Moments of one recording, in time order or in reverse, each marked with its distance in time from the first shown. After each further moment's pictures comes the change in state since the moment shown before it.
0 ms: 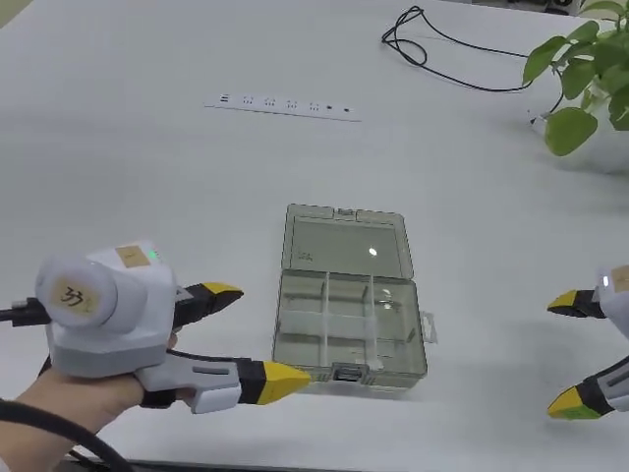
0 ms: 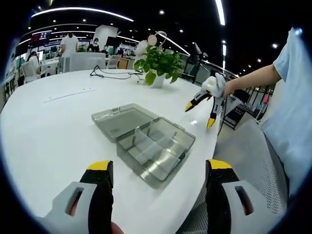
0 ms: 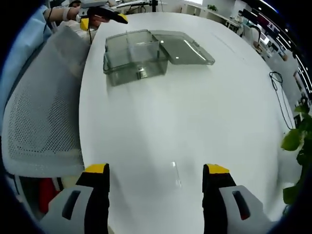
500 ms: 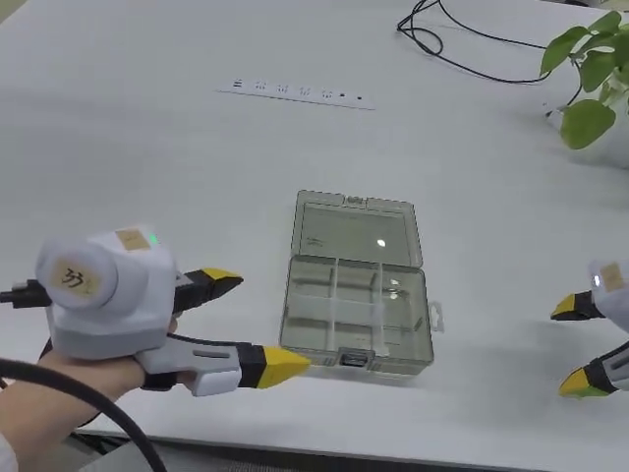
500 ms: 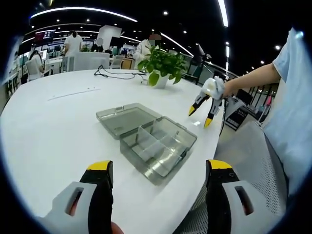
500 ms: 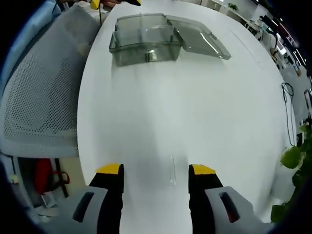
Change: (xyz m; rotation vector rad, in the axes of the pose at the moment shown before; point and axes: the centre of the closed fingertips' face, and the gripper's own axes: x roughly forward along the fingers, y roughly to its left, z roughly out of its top) left arm -0.008 0.002 -0.003 -0.018 -0.010 0.029; right arm 0.004 -0.002 -0.011 -0.126 0.113 0.033
